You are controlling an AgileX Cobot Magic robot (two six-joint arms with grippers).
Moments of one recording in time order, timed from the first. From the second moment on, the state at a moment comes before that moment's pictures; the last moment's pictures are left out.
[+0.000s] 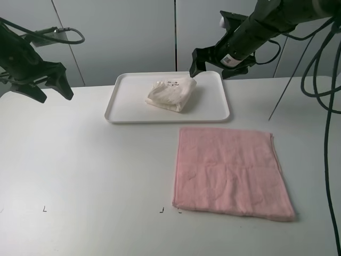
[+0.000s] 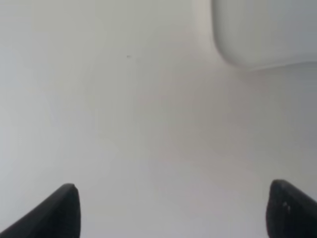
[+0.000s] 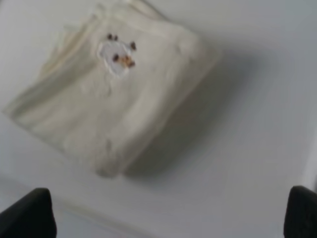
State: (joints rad) left arm 0.00 1.89 -1.42 -0.30 0.98 0.30; right arm 0.29 2.00 -1.42 0.43 0.55 -0.21
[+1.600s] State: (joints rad) left arm -0.85 1.99 -1.34 -0.06 0.78 0.77; right arm 0.02 1.25 -0.64 0.25 1.01 -1.50
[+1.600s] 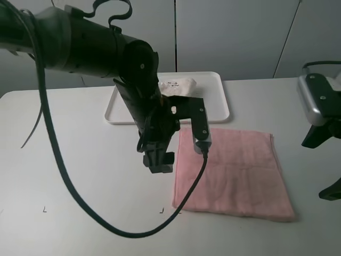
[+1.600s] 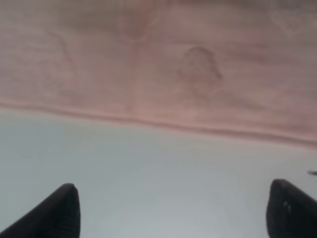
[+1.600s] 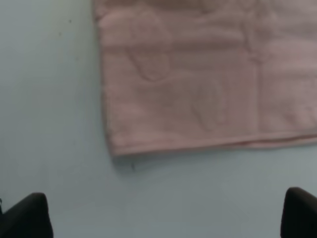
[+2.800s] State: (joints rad) left arm -1.09 2.16 -1.34 0.08 0.85 0.53; right arm 0.10 1.30 -0.45 0.17 0.78 -1.55
